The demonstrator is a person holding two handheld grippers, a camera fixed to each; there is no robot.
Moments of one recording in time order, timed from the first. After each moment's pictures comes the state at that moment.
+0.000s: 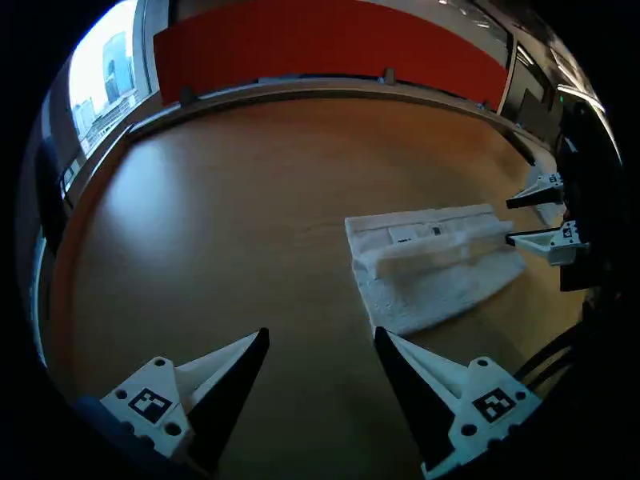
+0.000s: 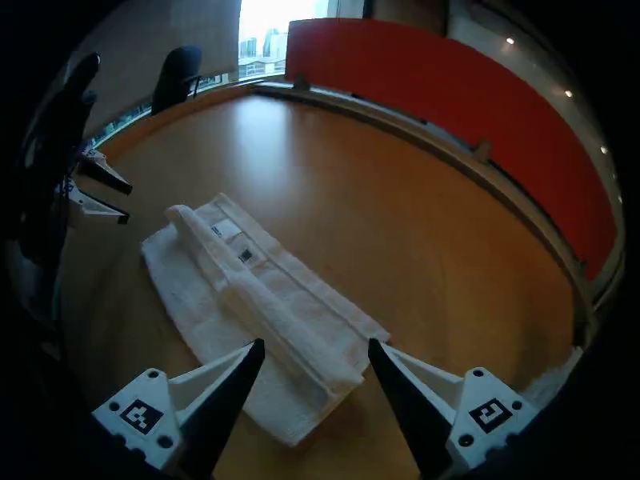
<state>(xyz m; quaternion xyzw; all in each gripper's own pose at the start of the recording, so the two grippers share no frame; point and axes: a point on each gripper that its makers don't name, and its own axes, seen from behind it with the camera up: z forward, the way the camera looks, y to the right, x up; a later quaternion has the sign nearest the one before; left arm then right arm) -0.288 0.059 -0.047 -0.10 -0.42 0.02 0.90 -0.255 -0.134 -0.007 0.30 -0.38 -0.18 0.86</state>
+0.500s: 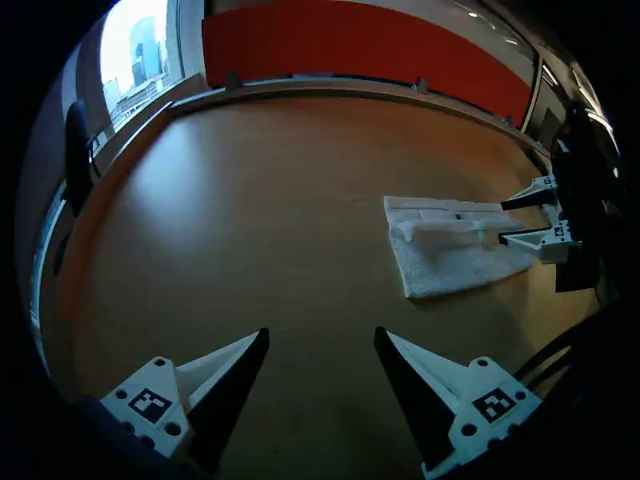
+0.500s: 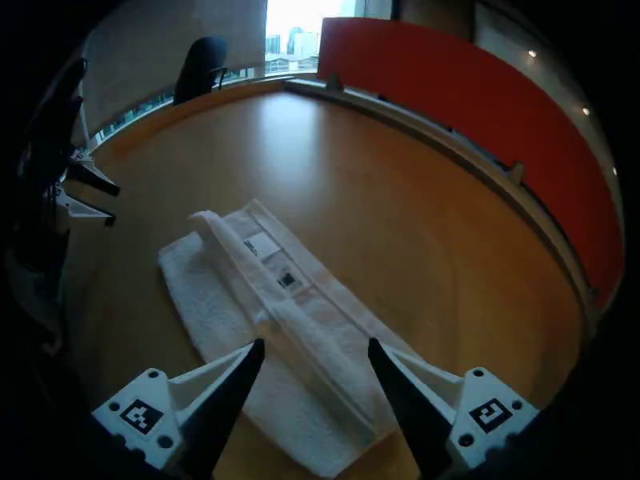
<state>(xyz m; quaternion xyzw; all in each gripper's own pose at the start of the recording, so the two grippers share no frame) -0.286 0.012 -0.098 -0.04 -0.42 -0.01 0.90 -0.262 -0.194 -0.004 0.34 -0.37 -0.20 0.84</state>
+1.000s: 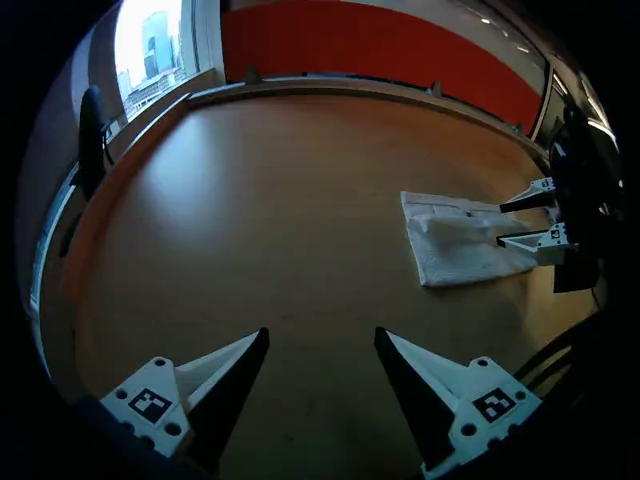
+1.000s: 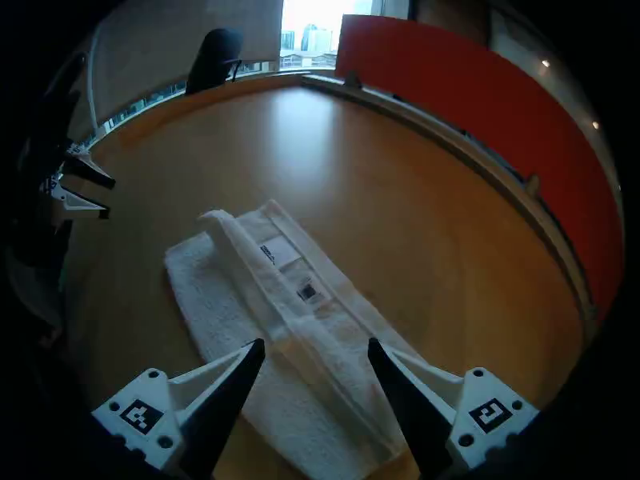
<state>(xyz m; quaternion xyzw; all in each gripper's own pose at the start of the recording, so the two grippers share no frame) -0.288 -0.007 -0.114 -0.02 -0.42 -0.02 0.90 -0.270 -0.218 -0.001 0.36 -0.37 -0.21 0.83</state>
